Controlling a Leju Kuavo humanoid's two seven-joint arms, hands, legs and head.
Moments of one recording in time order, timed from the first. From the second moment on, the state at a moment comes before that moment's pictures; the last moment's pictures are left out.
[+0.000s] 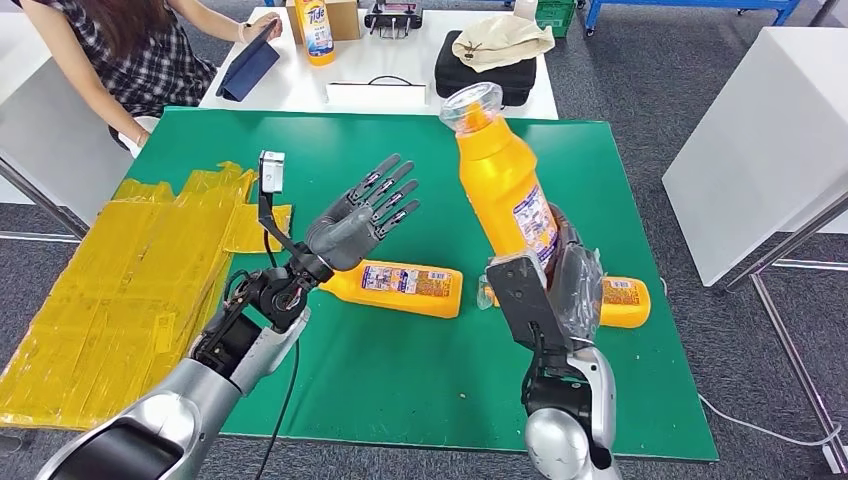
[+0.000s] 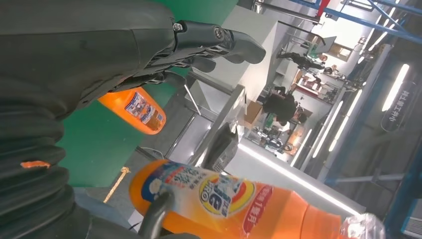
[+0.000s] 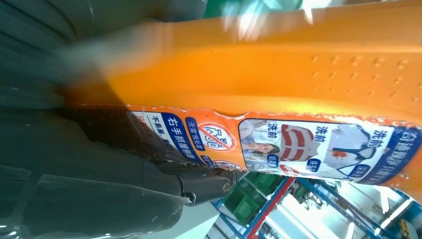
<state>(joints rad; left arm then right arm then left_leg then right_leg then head) -0.63 -0.10 -0.32 -0.73 0.77 -0.66 -0.10 -0.07 0.23 0.36 -1.66 1.03 -0.20 0.25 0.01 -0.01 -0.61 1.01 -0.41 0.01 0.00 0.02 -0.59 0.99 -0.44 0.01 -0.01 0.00</state>
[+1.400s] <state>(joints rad) -0.75 -0.13 -0.38 -0.57 0.82 -0.56 -0.06 -0.59 0.34 0.77 -0.87 0.73 -0.24 0.49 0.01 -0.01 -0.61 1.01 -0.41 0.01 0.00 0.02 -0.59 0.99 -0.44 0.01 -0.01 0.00</state>
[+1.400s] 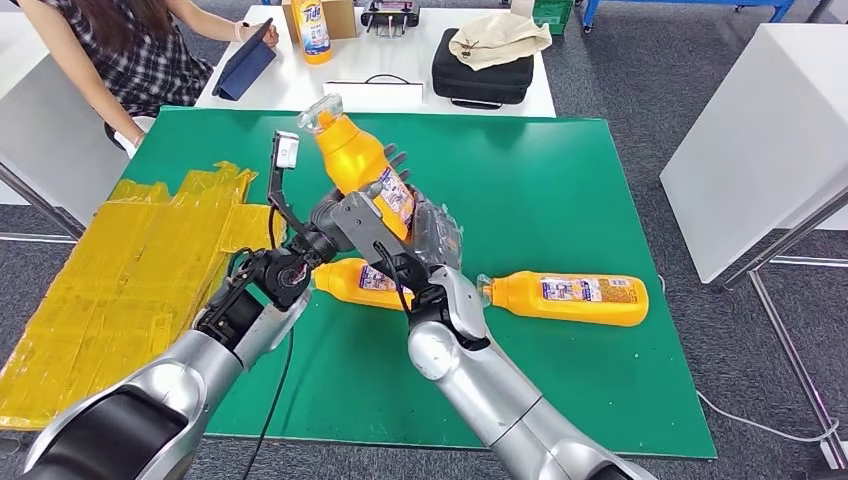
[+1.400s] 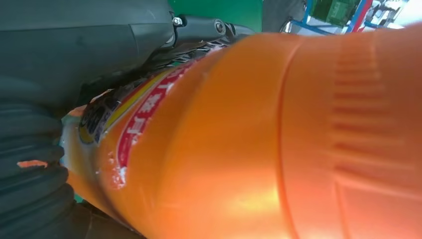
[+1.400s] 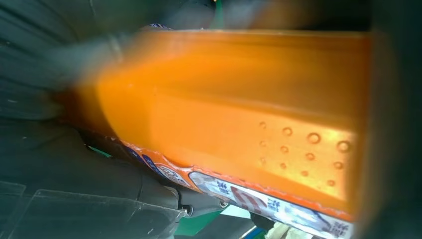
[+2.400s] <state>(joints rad) -0.72 -0.11 -0.38 -0.54 0.78 -0.49 -0.17 -0.72 0.29 1.06 -0.79 0.52 -0.24 0.52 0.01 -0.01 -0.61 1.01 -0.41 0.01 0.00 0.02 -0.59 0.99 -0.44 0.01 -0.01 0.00</state>
